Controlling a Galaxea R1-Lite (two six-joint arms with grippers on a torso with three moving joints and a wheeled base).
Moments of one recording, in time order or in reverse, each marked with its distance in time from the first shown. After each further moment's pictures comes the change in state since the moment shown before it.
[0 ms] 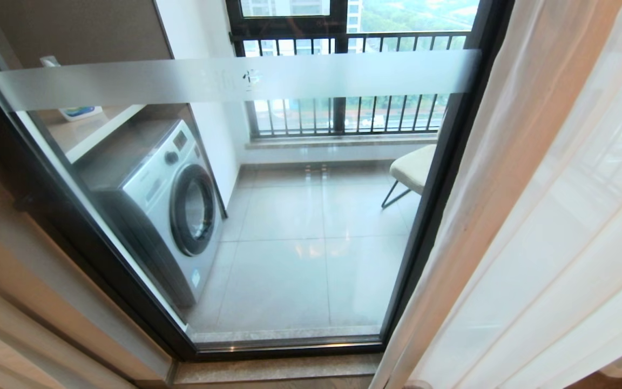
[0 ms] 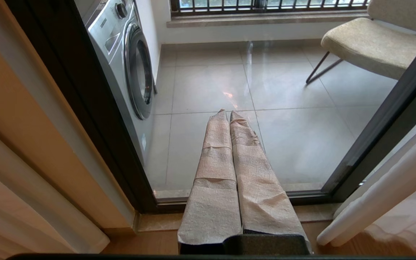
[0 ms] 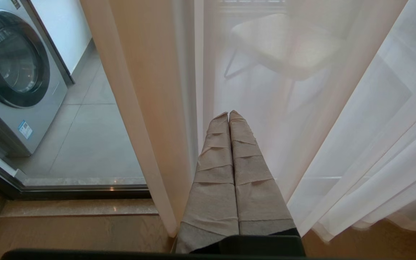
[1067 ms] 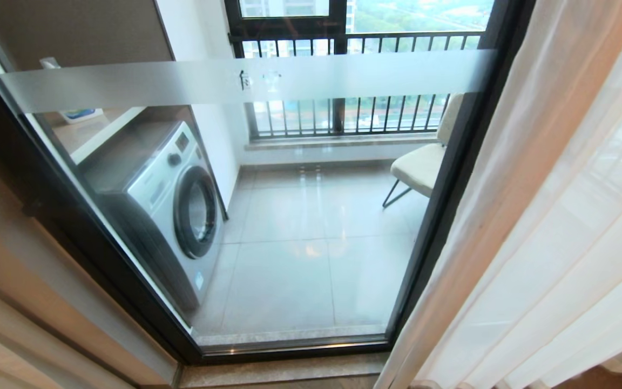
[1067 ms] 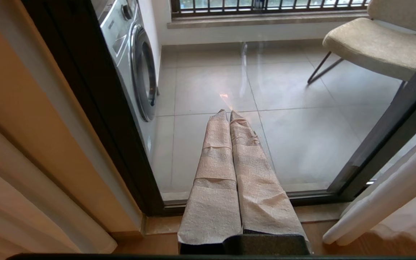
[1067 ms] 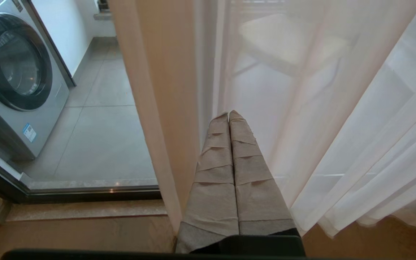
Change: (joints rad) left arm 0.000 0.000 0.000 -0.001 0.001 -0.003; right arm -0.001 0.000 0.000 0.000 0.000 0.000
